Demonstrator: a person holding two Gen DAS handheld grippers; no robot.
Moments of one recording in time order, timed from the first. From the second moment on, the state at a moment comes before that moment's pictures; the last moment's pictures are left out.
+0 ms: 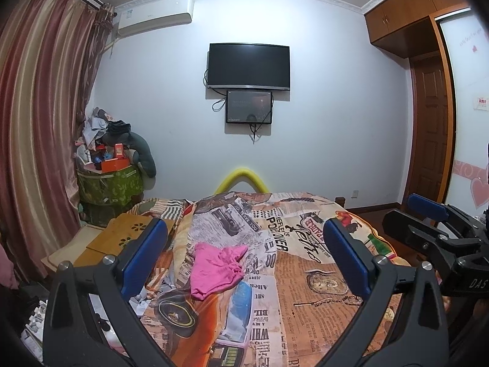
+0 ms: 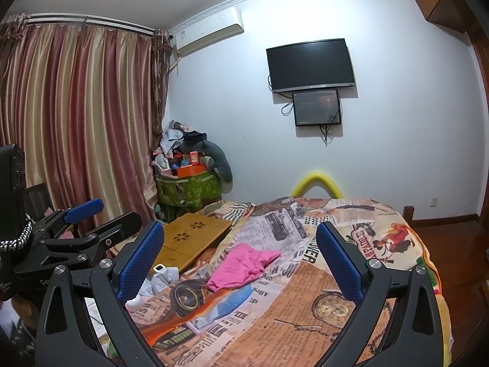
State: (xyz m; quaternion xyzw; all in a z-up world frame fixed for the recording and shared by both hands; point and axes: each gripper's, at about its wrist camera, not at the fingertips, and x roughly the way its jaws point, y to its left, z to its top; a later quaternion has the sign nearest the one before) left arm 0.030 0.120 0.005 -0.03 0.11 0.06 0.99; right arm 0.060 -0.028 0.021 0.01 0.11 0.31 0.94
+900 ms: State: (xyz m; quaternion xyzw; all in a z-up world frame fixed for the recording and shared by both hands) left arm 0.037 0.124 0.000 -0.04 0.12 0.03 0.99; right arm 0.061 -0.029 0.022 0.01 0.11 0.30 0.95
